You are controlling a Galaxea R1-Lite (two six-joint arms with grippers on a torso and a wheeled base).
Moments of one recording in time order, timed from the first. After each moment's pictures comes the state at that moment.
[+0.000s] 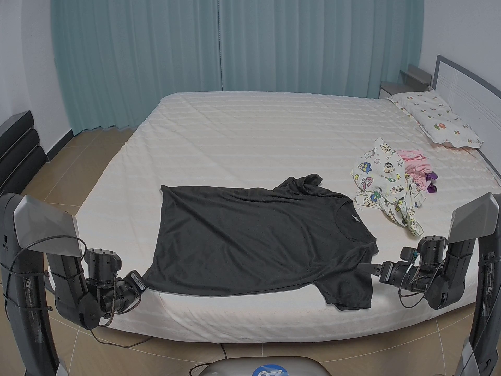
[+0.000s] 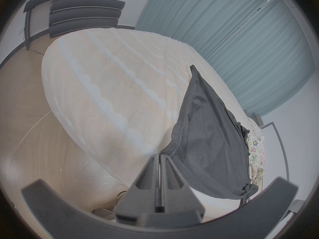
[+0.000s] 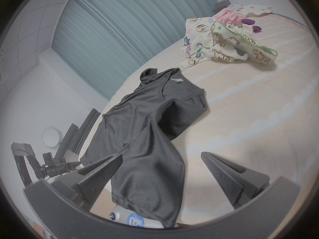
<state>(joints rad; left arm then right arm) -0.08 2.31 -0.34 -1.25 -0.02 -0.81 -0.01 2.44 -0.45 -1.42 0.47 0.40</state>
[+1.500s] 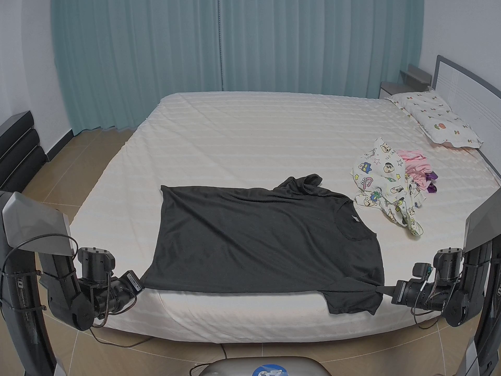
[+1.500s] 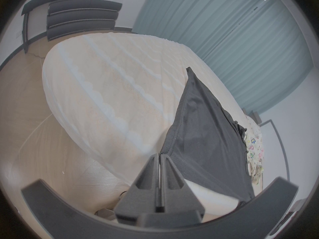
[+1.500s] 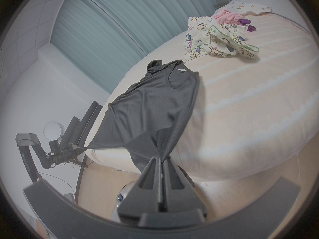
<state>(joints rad) -0.07 2.25 -0.28 -1.24 -0.03 -0.73 -0.01 2.29 -0.08 -1.55 0.48 0.34</state>
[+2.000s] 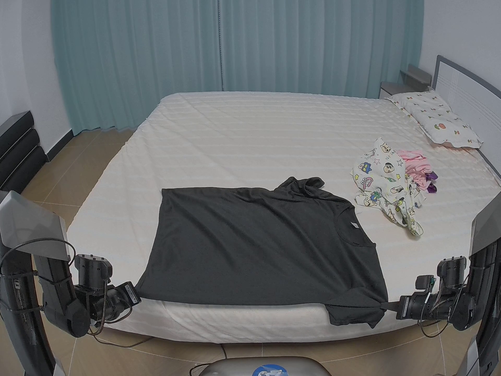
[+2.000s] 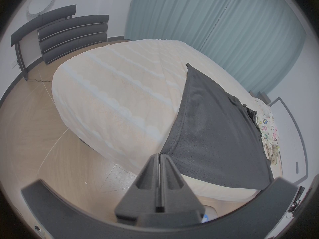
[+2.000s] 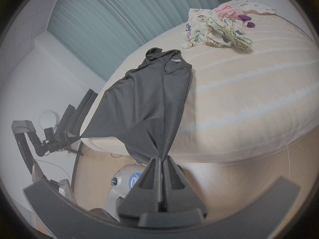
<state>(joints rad) -0.07 2.23 -0.20 -1.24 0.05 -0.58 -0.04 2.25 -0.02 -1.41 0.48 0.20</state>
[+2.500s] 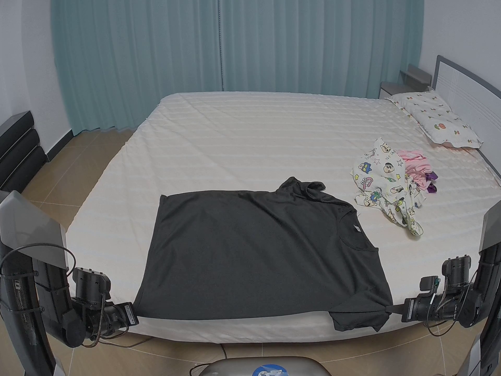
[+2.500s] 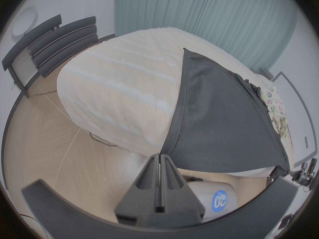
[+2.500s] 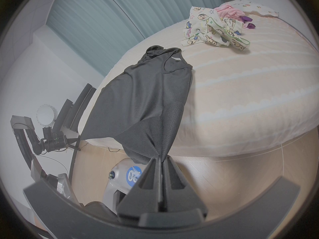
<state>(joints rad) -0.09 2.23 -0.07 -1.24 0.05 -0.42 -0.08 2.16 -0.02 -1.25 0.48 0.12</state>
